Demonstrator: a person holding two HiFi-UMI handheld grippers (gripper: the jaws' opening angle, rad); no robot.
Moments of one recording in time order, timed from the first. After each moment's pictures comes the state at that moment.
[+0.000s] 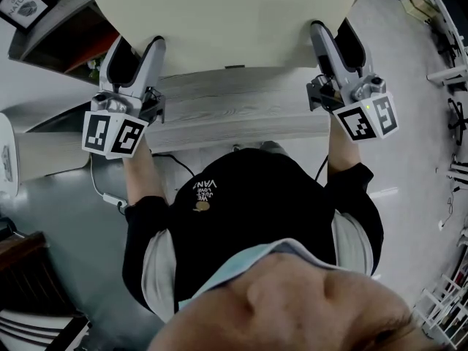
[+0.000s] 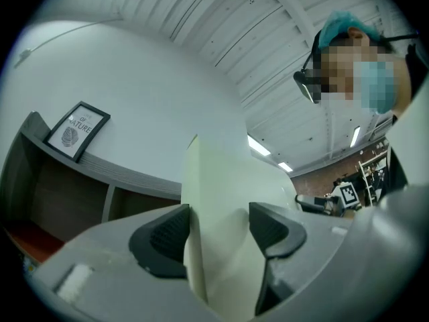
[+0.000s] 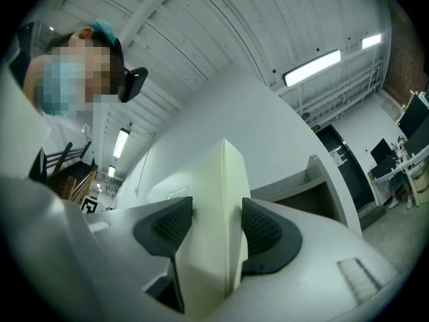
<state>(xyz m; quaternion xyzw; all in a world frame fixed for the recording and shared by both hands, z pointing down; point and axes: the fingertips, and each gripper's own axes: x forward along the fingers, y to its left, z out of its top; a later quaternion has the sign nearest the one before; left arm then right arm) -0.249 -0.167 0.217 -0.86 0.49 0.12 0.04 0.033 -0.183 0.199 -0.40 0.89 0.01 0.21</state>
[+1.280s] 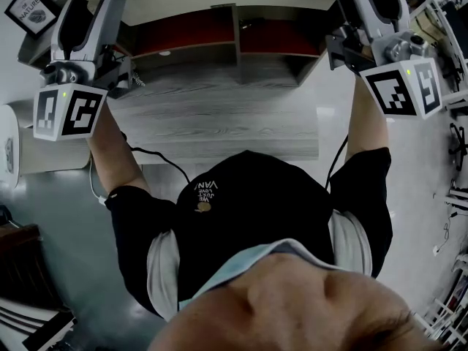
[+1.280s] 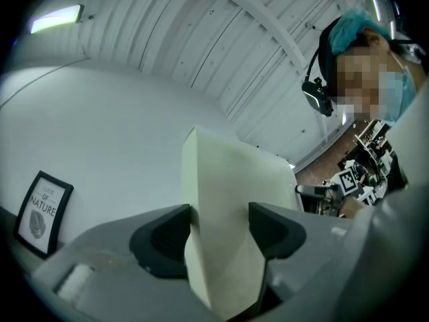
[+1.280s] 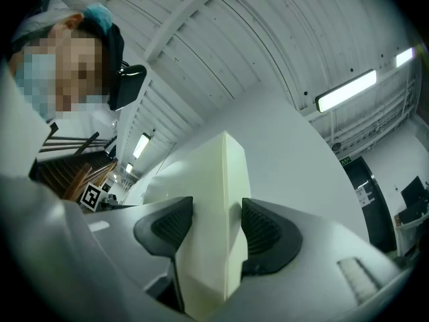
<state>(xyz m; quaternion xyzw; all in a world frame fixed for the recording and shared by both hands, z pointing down) -0.225 -0.202 0.056 -0.84 0.50 0.13 0.19 0.040 -0.228 0.039 -0.32 0.90 0.16 0.23</state>
